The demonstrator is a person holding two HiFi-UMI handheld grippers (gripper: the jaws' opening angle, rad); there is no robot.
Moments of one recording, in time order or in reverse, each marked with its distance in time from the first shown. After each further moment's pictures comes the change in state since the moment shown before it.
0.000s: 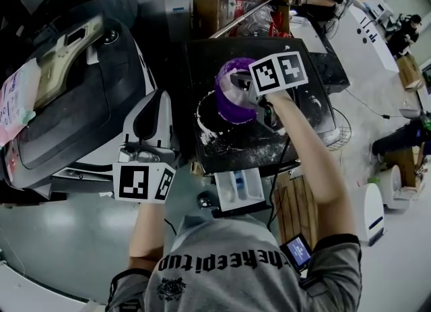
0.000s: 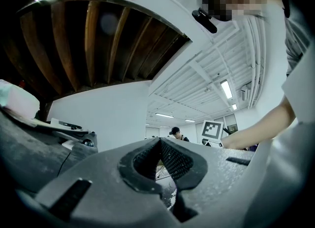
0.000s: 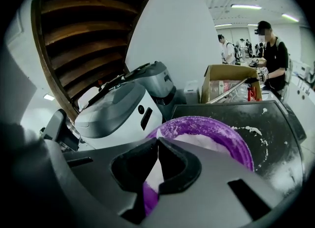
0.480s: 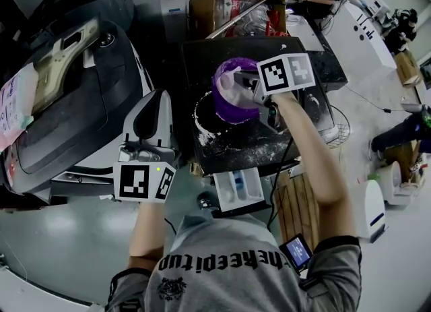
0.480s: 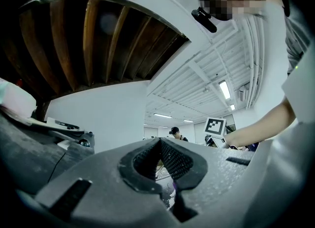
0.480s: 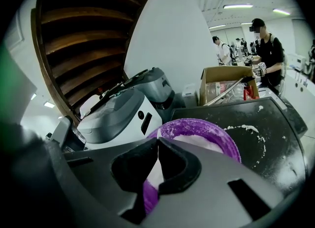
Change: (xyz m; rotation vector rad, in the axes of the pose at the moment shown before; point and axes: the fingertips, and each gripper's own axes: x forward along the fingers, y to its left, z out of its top) left arm 0.007 -0.004 -0.002 0.002 -0.003 -0.021; right arm -0.021 -0.007 0.004 0.058 -0.058 0.001
